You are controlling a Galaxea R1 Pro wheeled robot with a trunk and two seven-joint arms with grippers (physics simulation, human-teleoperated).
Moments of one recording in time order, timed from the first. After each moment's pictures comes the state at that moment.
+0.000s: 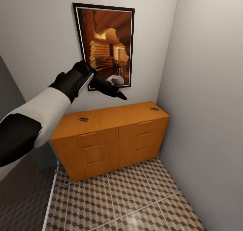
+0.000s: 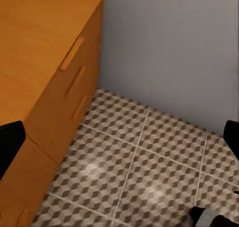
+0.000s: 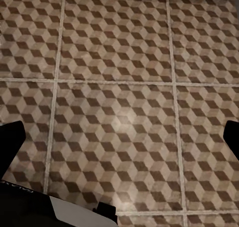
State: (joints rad) left arm -1.68 -0.06 -0.53 -0.51 0.03 0.95 -0.99; right arm -0.12 -0.06 0.14 -0.33 0.14 -0.48 0.03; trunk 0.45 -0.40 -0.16
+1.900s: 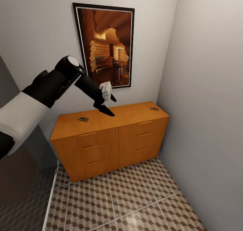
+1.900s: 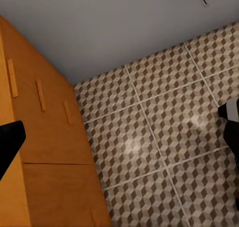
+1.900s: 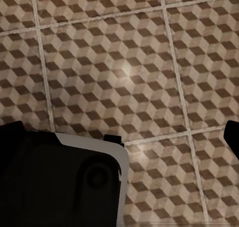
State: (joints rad) left arm -1.62 0.18 -0.76 -0.98 -0.08 0.60 -1.54; right arm -0.09 -0.10 -0.06 -0.13 0.11 -0.51 0.12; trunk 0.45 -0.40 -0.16
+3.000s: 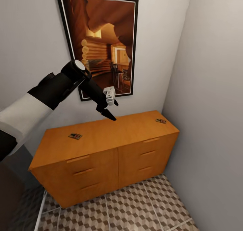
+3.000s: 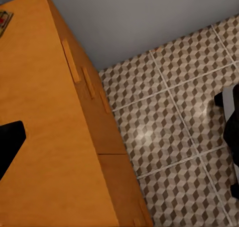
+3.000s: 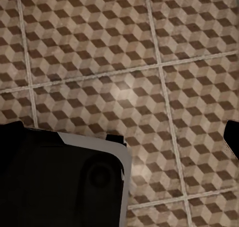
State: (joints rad) left arm -1.62 0.16 -0.82 -0.97 -0.08 0.61 -1.53; right arm -0.09 -0.10 -0.06 -0.13 0.11 -0.51 0.12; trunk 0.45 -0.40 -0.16
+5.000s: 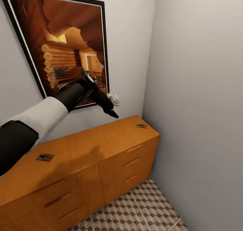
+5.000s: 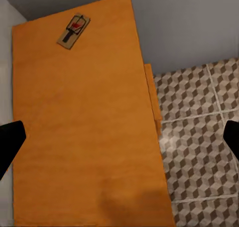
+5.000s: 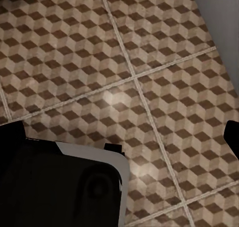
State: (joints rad) left arm -1.62 0.02 -0.84 -0.56 -0.09 0.60 -1.16; right arm -0.09 -0.10 -0.06 -0.13 0.11 -0.51 0.12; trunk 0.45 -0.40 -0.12
